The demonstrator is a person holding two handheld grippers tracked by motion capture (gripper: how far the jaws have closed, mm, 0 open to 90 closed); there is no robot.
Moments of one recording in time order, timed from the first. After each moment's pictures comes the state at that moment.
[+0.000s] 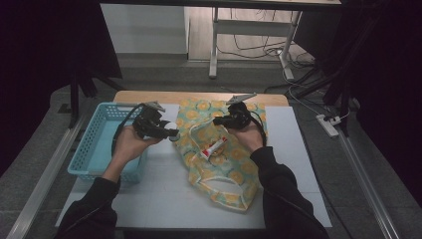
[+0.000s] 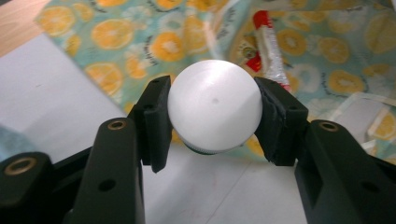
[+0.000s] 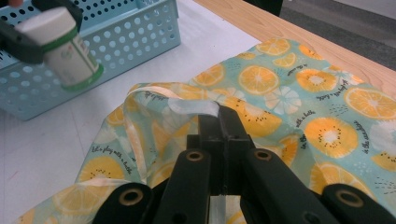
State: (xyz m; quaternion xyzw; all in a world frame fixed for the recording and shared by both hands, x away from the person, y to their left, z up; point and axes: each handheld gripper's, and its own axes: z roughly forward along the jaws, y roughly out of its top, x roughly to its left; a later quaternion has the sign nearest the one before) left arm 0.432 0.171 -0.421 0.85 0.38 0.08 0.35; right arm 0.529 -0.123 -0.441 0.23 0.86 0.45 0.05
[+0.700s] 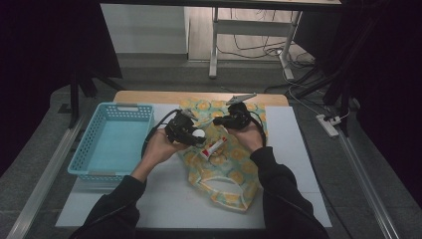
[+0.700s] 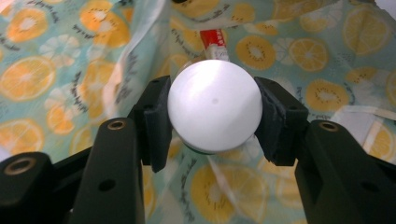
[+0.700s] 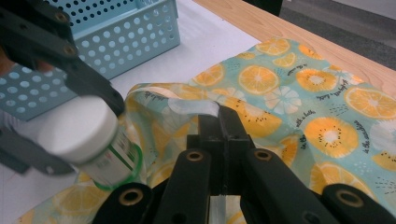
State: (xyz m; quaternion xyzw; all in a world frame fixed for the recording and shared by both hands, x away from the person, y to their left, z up) left arm 0.448 0.087 -0.441 0.88 0.32 0.08 0.34; right arm 0.528 -0.122 -0.442 0.23 0.86 0.45 0.05
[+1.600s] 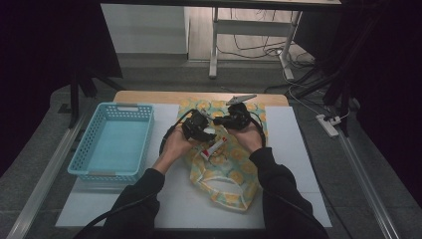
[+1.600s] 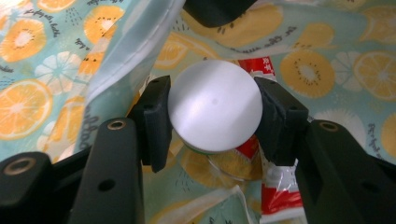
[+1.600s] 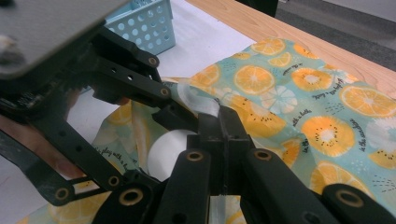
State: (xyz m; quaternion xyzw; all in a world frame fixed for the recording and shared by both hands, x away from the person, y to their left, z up) left arm 0.489 0.055 -0.473 0.88 0.34 0.11 0.32; right arm 0.529 -0.123 -0.446 0.24 0.86 0.45 0.06
